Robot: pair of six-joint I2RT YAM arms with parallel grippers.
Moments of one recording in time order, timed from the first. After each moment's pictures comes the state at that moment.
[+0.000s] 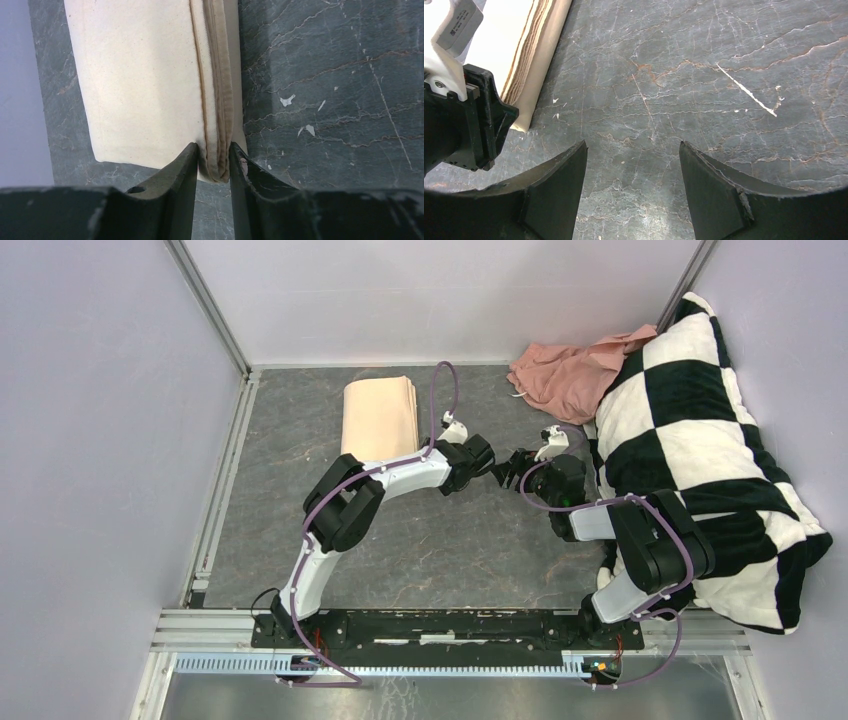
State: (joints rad) left arm -0.86 2.18 1.63 -0.78 -0.92 -0.48; right arm 0.27 1.59 0.43 0.86 -0.23 0.44
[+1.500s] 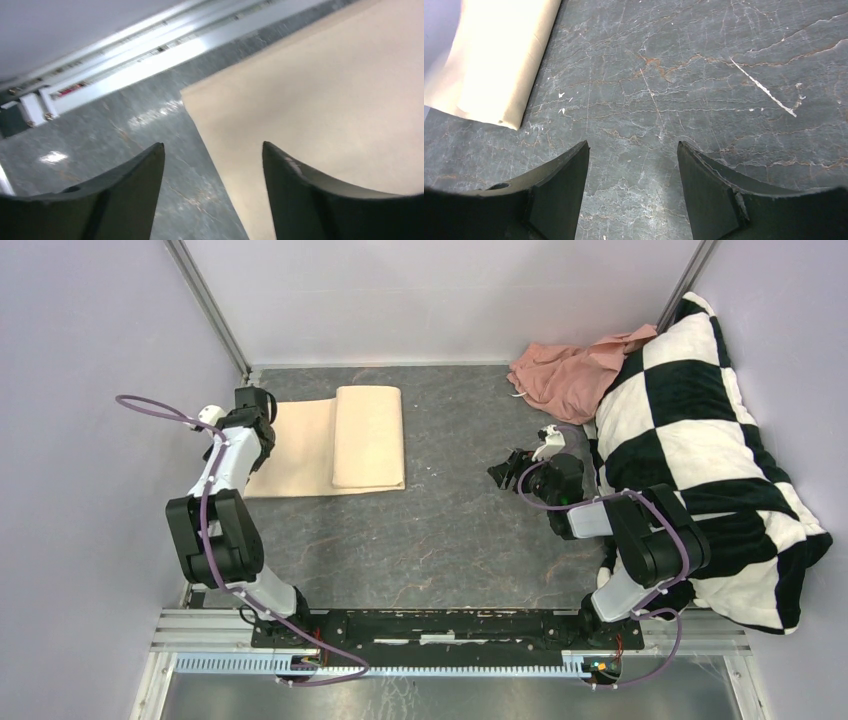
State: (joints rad) left arm 0.16 1.61 1.25 -0.76 -0.71 -0.86; right arm 0.27 1.63 0.45 0.87 -0.27 0.45
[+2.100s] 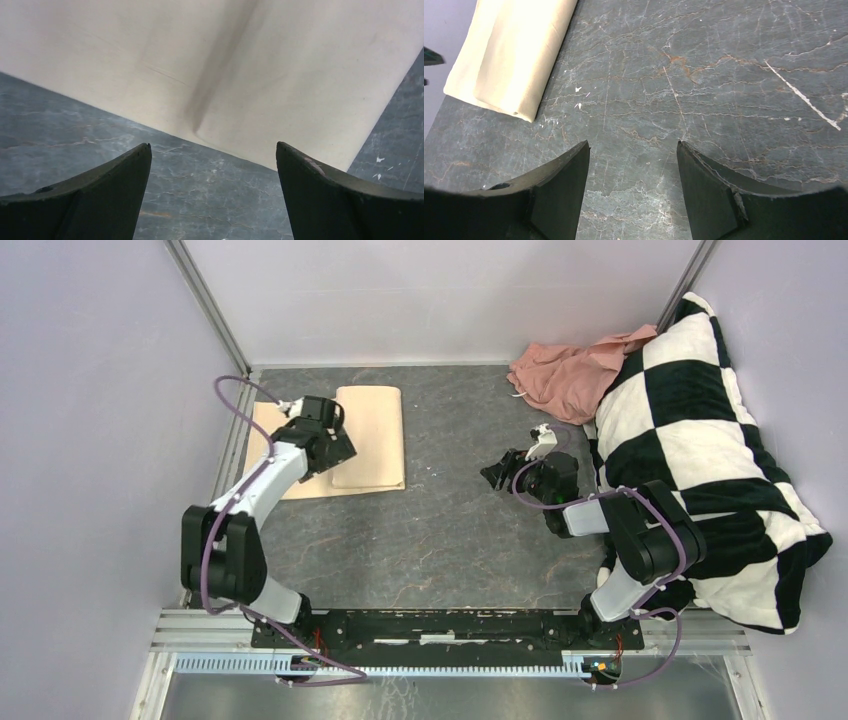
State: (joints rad) left arm -0.17 1.47 1.12 -0.63 -0.35 -0.64; right arm 0.30 1.65 0.47 0.88 -0.31 0.45
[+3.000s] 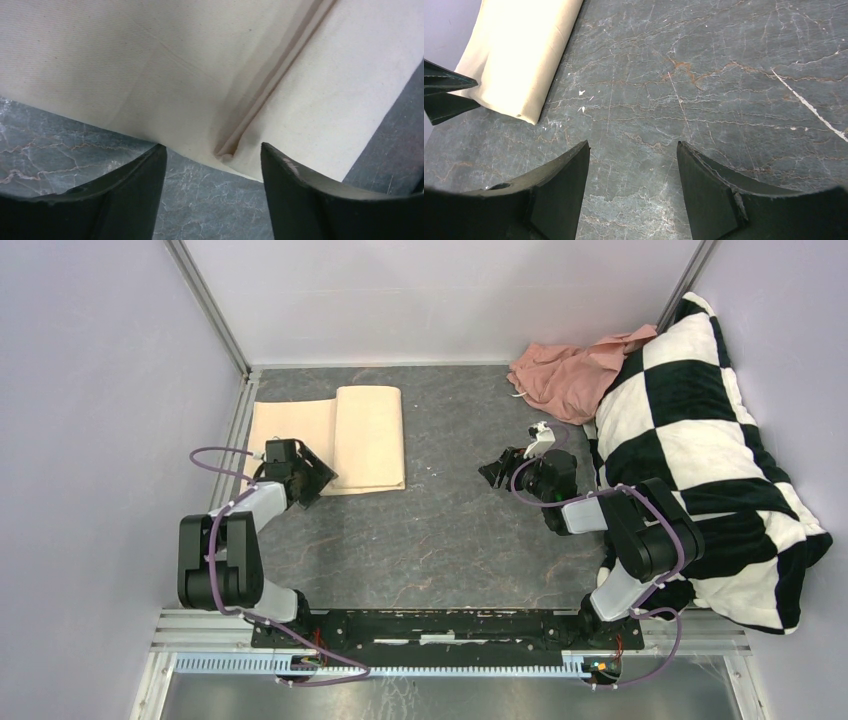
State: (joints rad) left arm 0.06 1.48 0.69 -0.10 0.08 -0.77; right arm 0.30 1.67 0.50 0.87 -0.32 0.45
